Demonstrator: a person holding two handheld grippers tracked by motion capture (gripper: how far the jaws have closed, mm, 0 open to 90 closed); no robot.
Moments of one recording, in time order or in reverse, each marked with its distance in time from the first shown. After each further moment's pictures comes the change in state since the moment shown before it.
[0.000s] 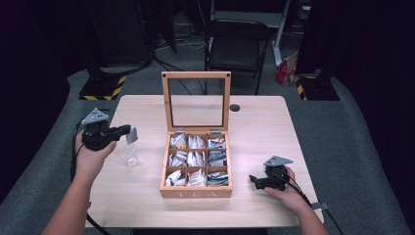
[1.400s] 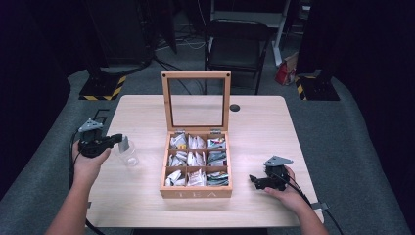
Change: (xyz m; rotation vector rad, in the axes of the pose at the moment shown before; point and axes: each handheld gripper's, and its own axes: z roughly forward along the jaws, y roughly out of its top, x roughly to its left) left arm 0.031 -0.046 0.016 0.066 0.071 -0.111; right arm 0.000 0.000 0.000 -0.001 -0.001 -0.002
